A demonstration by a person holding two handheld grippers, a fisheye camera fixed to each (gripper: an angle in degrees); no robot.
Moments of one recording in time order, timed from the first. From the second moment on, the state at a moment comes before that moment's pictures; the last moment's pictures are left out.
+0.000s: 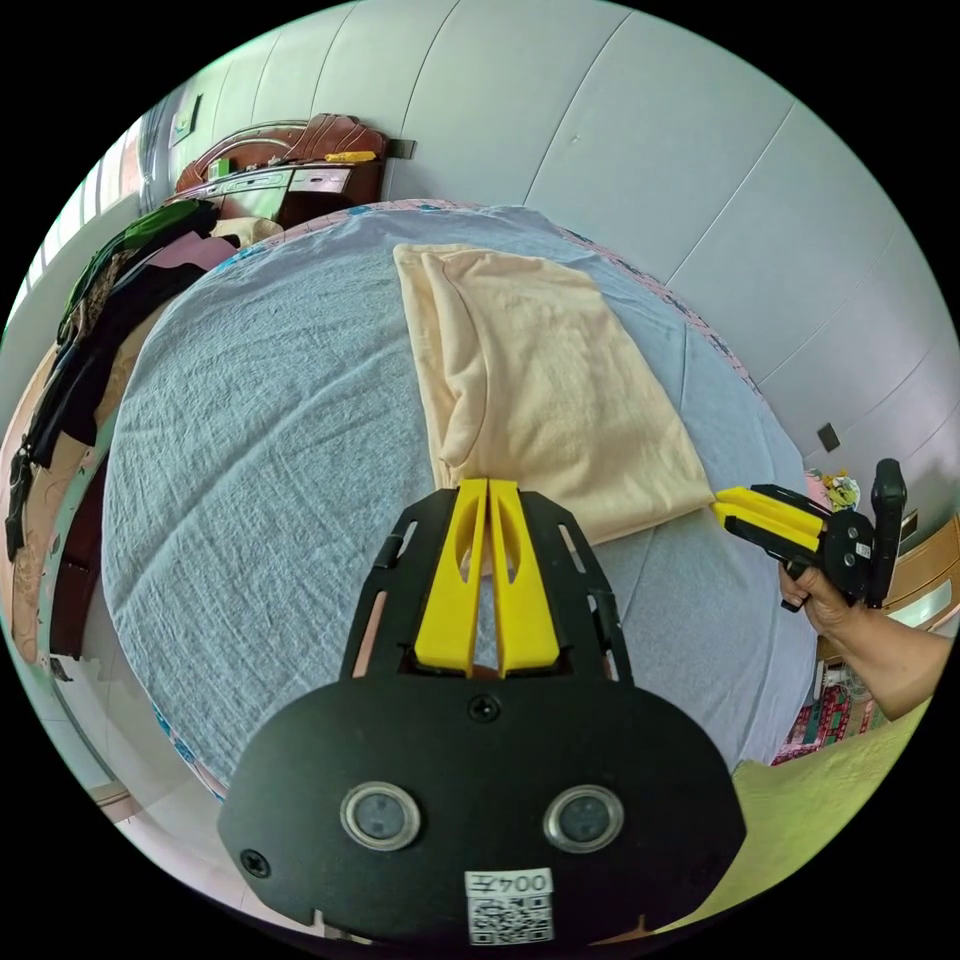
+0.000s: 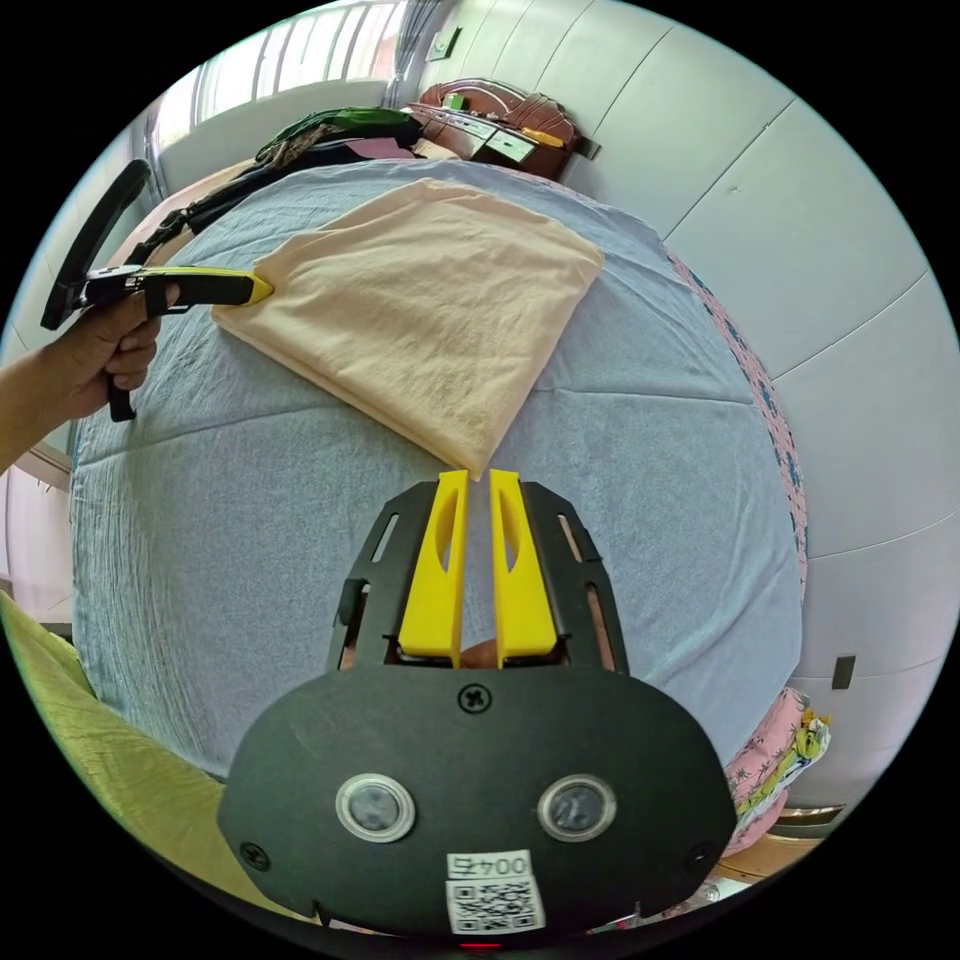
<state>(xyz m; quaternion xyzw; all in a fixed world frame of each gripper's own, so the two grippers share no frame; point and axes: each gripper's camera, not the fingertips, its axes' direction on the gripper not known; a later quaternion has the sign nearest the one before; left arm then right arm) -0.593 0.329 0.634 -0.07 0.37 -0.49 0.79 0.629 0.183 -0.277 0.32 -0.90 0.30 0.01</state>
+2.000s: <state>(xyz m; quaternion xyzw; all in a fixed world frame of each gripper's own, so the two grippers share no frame) -0.656 0.299 0.613 -0.03 0.36 -0.40 0.84 0.460 0.194 -0.342 0.15 -0.92 0.25 -0.24</state>
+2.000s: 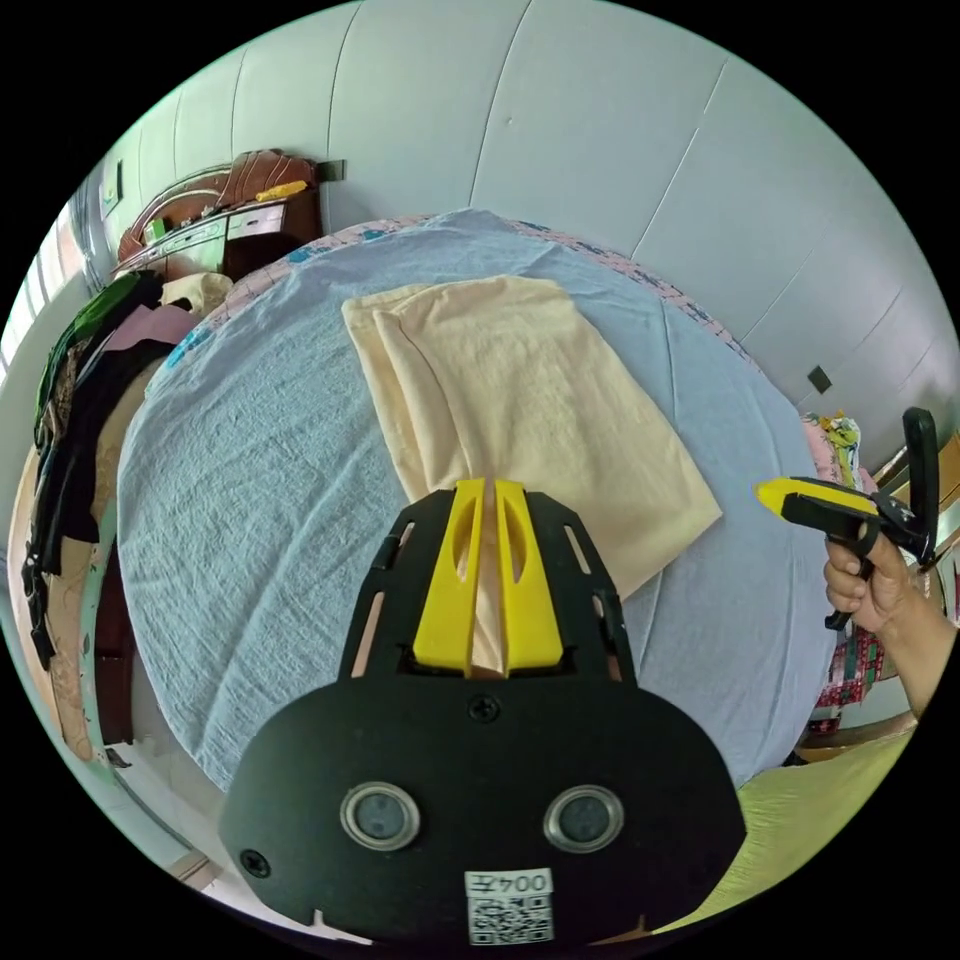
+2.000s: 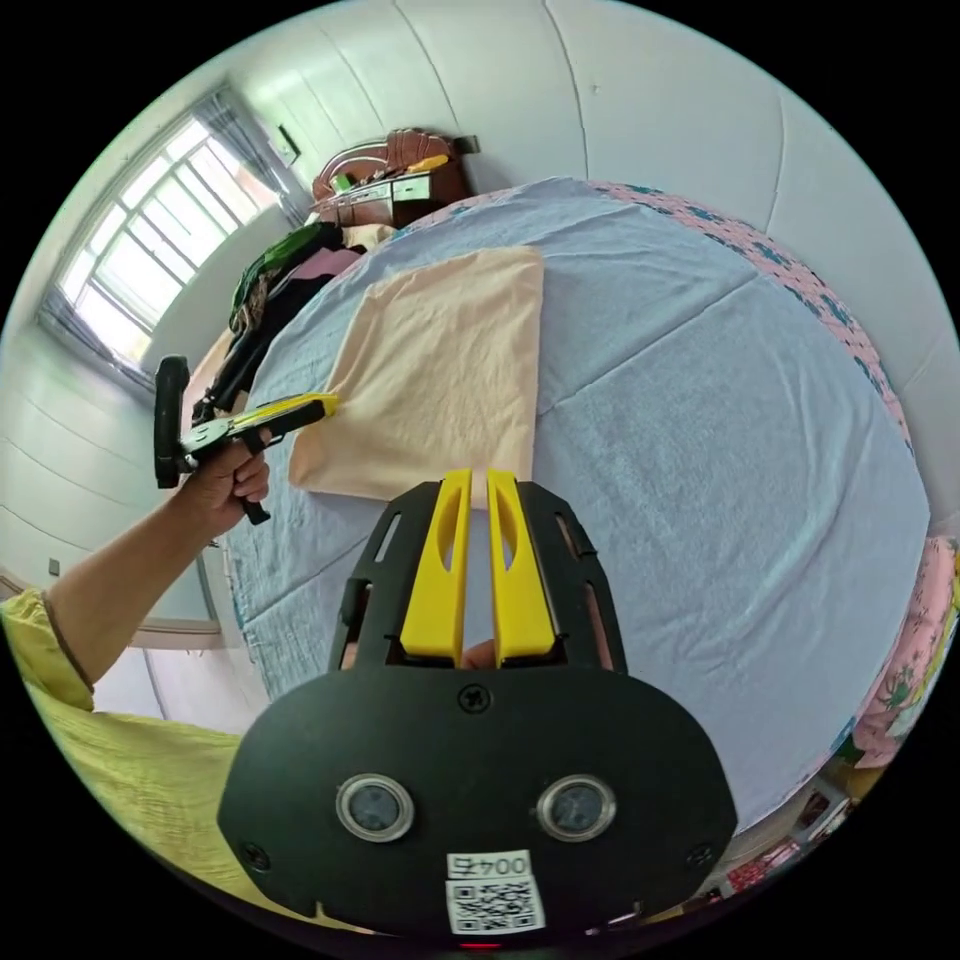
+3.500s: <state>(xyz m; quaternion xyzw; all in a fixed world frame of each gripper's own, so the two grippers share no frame) -0.625 0.357 0.548 0.04 0.37 -0.10 0.92 0.505 0.147 -0.298 0.04 -0.94 0.16 -0.30</state>
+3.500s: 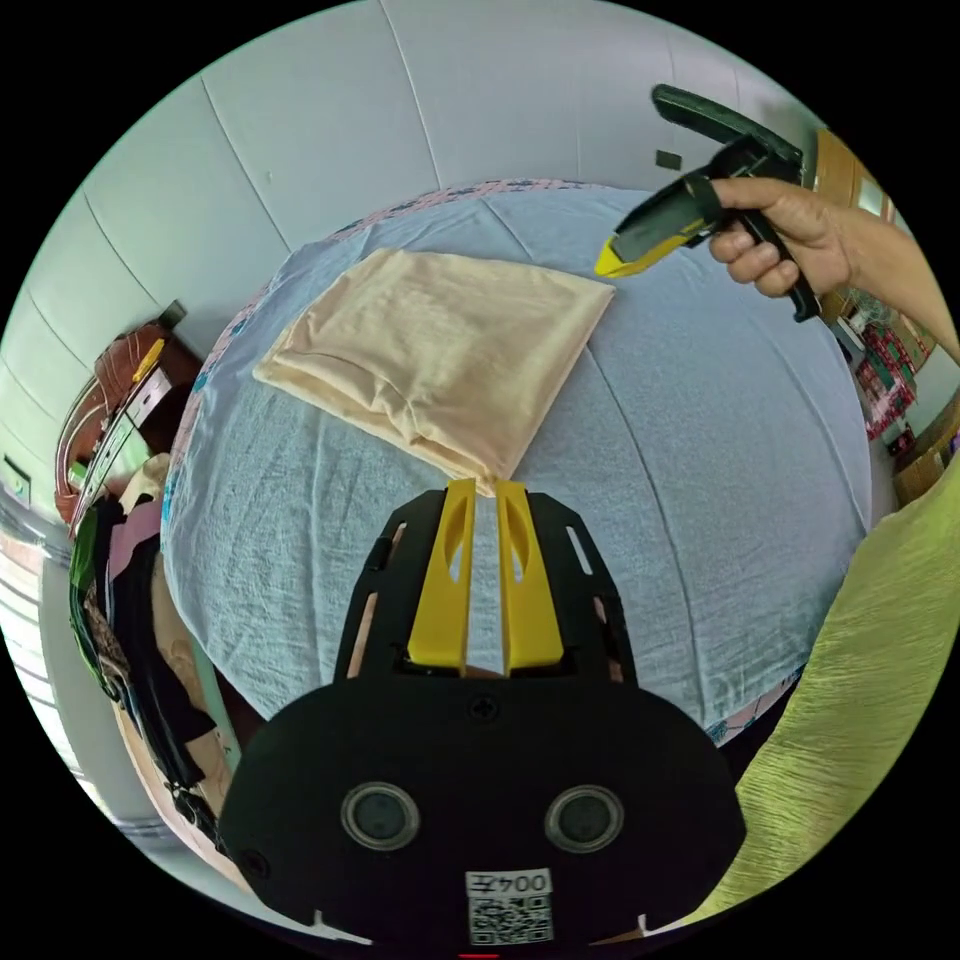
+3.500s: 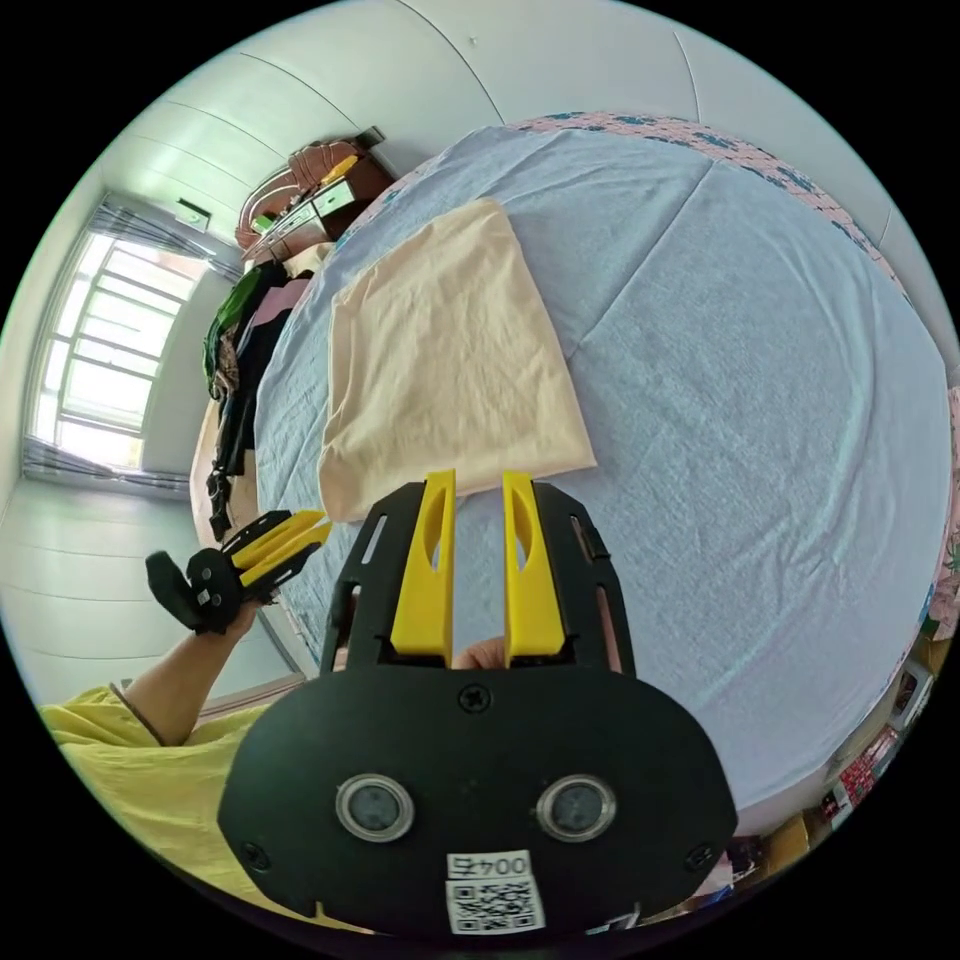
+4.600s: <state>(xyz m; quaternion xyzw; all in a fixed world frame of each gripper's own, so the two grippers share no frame) -0.639 0.373 0.565 0.13 0.40 -0.06 0.90 0.636 0.054 -0.205 0.04 -0.98 0.06 -0.16</state>
